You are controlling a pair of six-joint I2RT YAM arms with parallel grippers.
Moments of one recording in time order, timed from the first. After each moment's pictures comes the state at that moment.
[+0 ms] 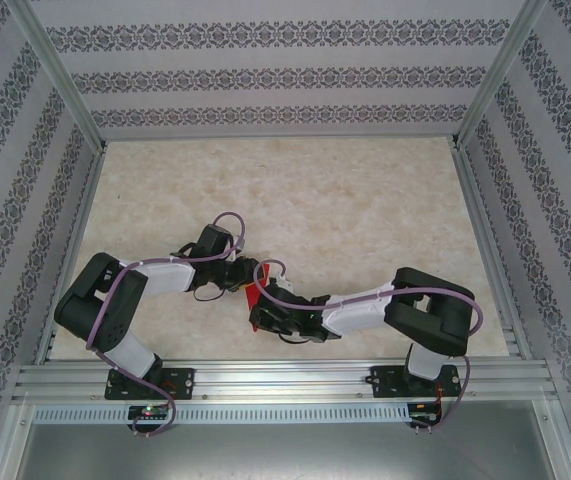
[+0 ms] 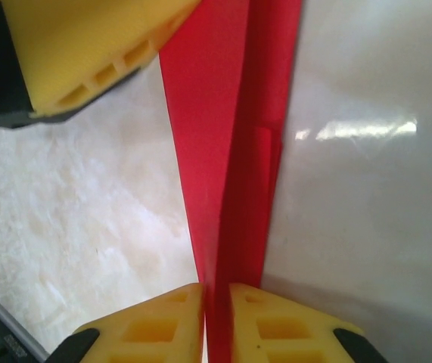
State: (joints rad) left arm -0.49 1.61 0.64 0.01 0.53 -0.84; right arm 1.20 1.71 0.70 0.18 0.05 1.28
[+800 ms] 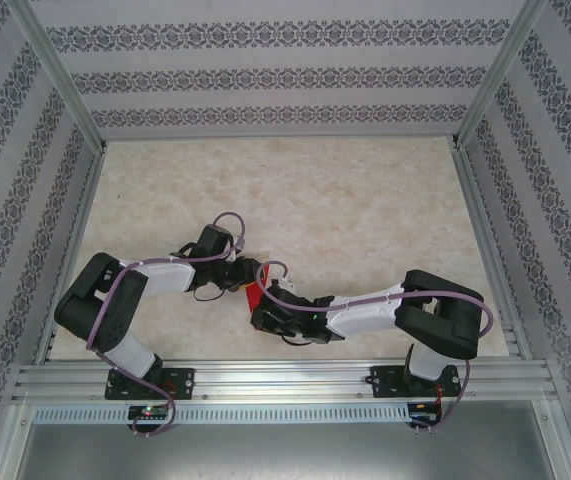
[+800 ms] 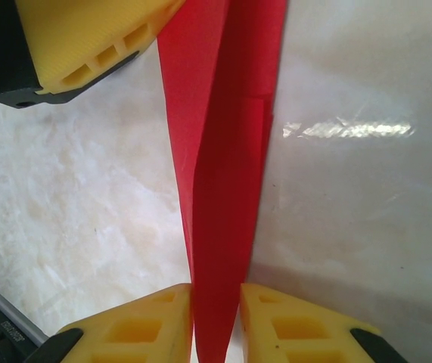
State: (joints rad) left arm -0.49 1.61 0.64 0.01 0.53 -0.84; right arm 1.20 1.66 0.69 0.12 0.06 1.28
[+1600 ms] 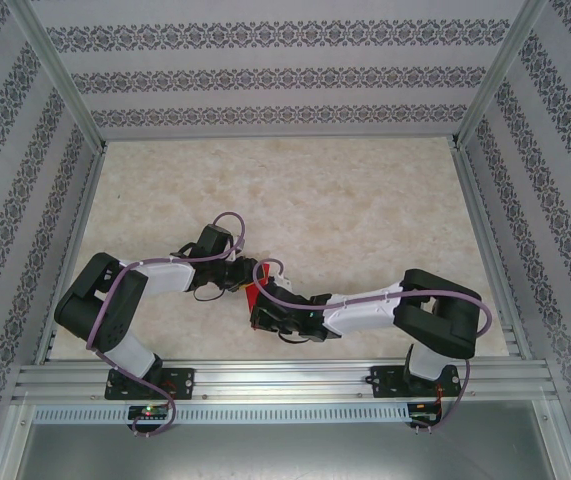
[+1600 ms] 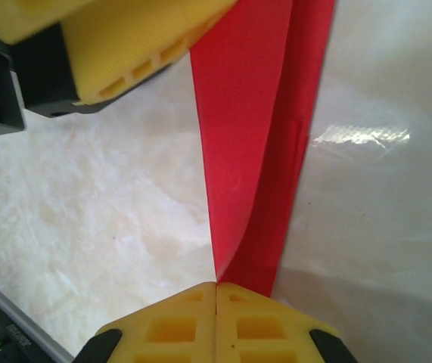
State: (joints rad) left arm -0.49 1.61 0.64 0.01 0.53 -0.84; right arm 1.20 1.69 0.74 0.10 0.06 1.25
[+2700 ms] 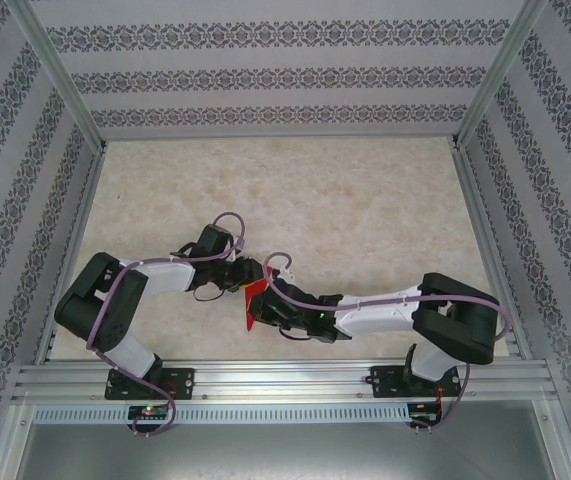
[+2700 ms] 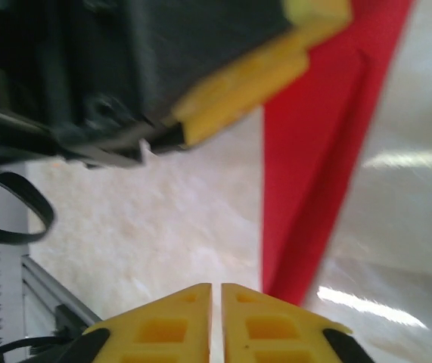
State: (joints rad) left arm -0.49 1.61 0.65 0.00 0.53 -0.84; right arm 1.19 1.60 0.68 0.25 0.09 1.27
